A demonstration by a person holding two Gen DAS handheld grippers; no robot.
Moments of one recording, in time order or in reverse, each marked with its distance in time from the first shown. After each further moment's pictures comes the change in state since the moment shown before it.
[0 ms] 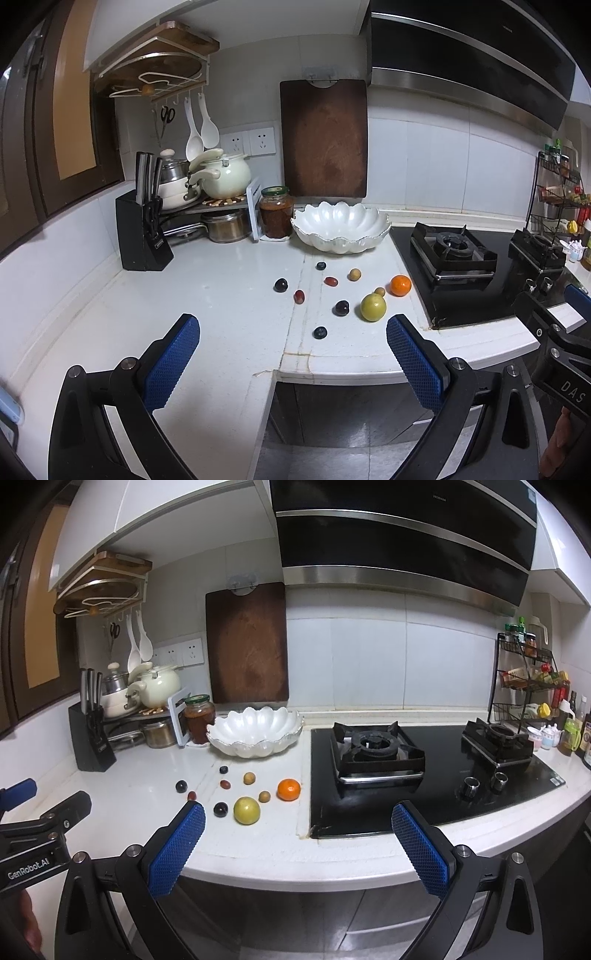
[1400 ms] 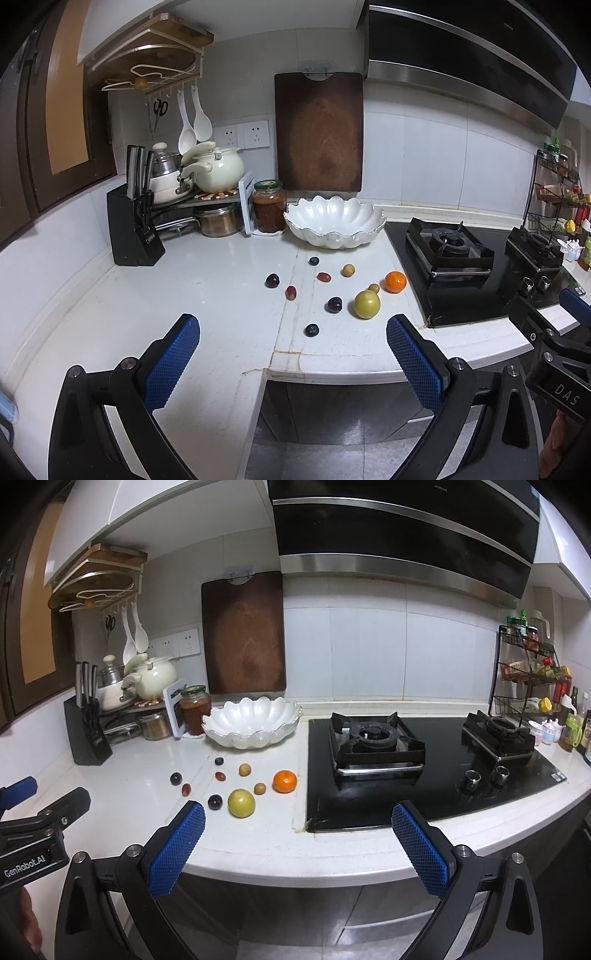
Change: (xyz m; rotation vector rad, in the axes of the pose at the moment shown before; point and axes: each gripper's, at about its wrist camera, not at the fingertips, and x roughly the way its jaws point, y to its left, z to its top) left arm 0.011 -0.006 0.002 -0.007 0.026 -0.020; right arm 0.015 -0.004 -0.004 -0.001 0.035 -0.007
